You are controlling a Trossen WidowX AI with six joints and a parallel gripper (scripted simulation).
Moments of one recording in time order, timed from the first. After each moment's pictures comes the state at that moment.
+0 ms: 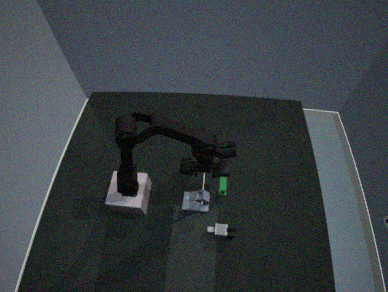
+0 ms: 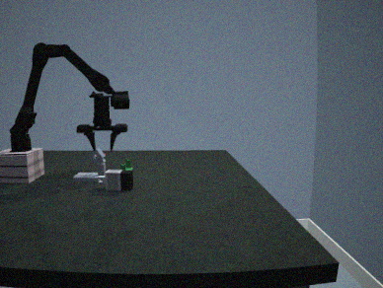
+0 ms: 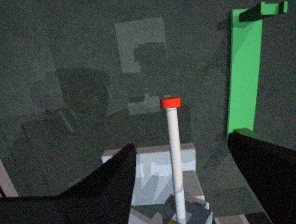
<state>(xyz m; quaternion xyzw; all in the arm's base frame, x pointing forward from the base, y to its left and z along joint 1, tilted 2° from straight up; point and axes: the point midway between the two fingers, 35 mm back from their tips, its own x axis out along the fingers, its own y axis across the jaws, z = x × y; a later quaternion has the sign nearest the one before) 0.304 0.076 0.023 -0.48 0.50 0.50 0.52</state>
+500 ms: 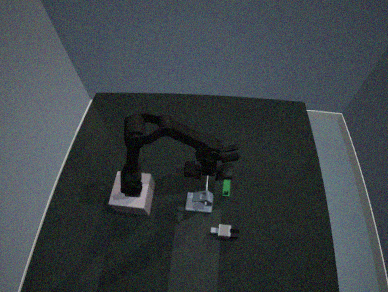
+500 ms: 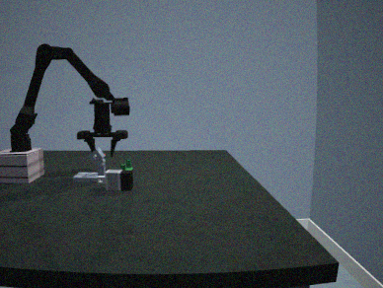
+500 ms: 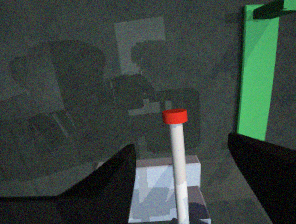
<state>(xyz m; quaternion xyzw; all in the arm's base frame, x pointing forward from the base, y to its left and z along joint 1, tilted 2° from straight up) 0.304 0.079 -0.002 -0.48 0.50 0.50 0.52</state>
